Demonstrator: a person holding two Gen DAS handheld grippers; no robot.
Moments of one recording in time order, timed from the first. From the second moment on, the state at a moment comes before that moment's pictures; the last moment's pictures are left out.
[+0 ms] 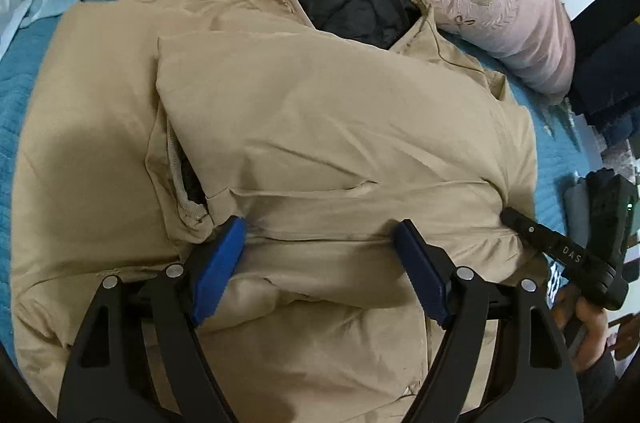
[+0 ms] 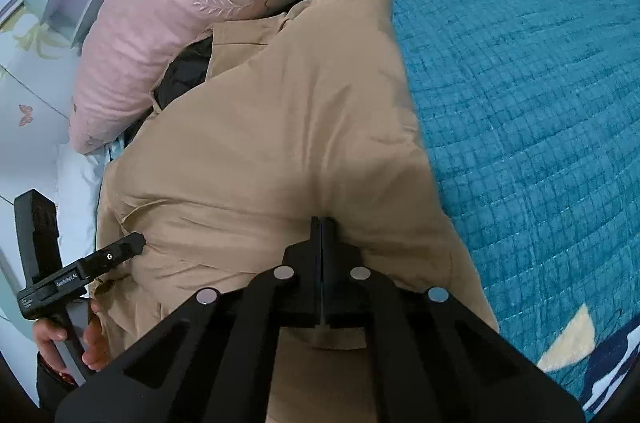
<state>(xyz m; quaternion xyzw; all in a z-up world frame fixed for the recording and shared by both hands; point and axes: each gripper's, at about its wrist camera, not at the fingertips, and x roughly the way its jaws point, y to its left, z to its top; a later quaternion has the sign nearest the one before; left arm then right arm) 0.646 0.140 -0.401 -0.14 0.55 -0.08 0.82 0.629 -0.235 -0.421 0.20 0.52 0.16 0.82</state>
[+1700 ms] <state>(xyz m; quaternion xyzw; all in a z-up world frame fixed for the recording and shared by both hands) 0.774 0.302 -0.410 -0.19 0.58 0.03 0.79 0.776 -0.254 -0.413 0.22 0.55 0.12 0.80</state>
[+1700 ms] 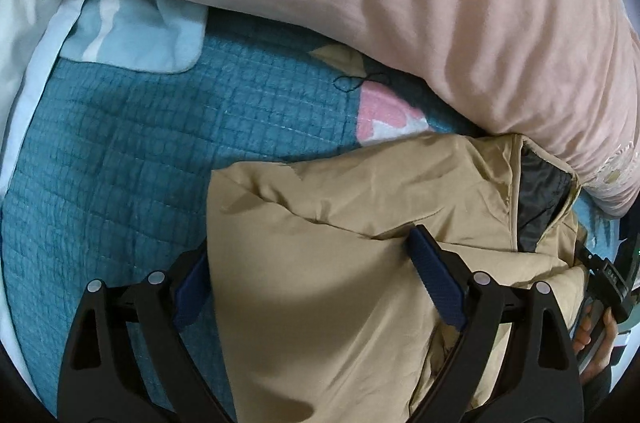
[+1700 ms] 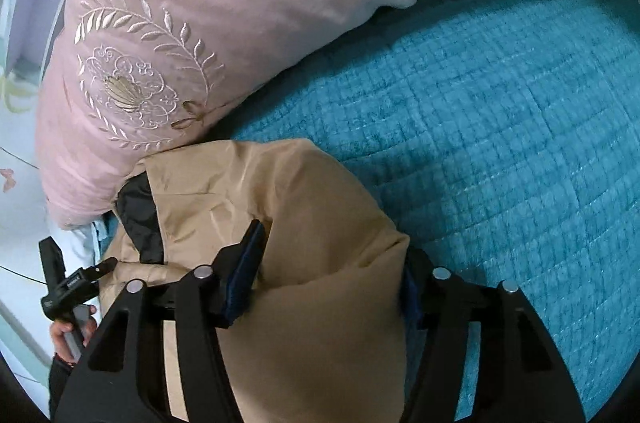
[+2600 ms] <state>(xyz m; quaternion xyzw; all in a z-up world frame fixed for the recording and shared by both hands) 0.693 0.258 -0.302 -0.11 0.48 -0.06 0.87 0.695 -0.244 -0.319 0.17 0.45 0.17 0.86</state>
